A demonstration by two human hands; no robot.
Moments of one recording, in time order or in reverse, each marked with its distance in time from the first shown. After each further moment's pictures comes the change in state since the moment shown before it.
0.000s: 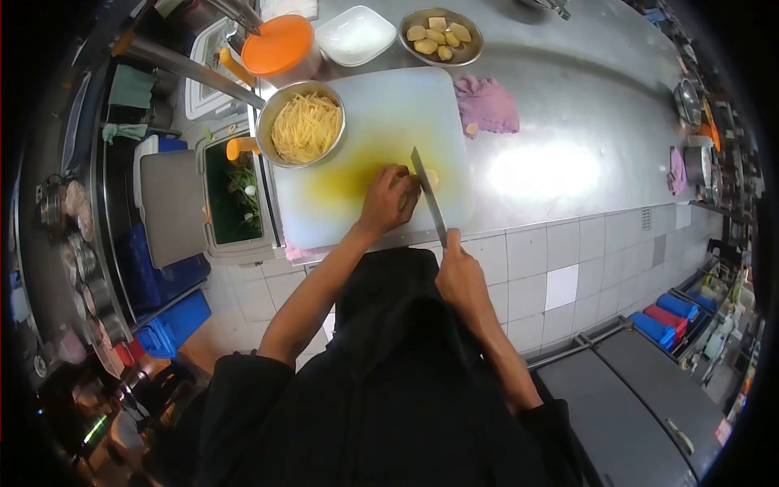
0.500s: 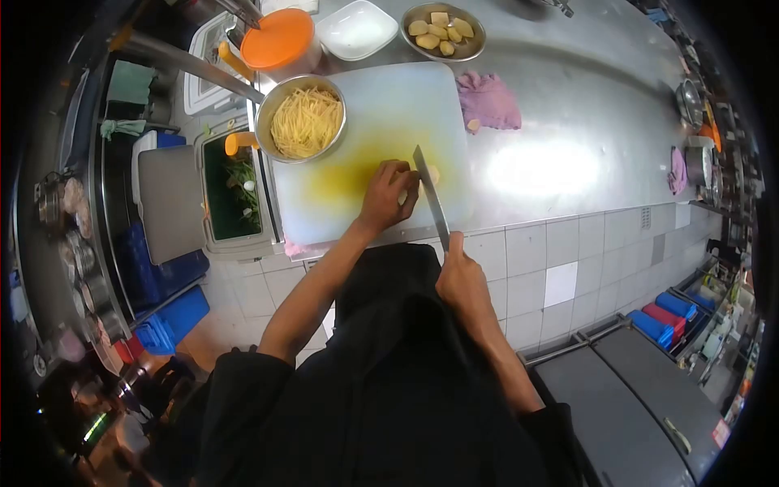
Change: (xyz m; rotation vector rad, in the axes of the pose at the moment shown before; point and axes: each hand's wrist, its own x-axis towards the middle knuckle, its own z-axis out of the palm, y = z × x) left_hand -0.001 0.001 0.001 -0.033 0.023 0.002; right_hand -0.008 -0.004 0.001 -0.022 0.025 0.013
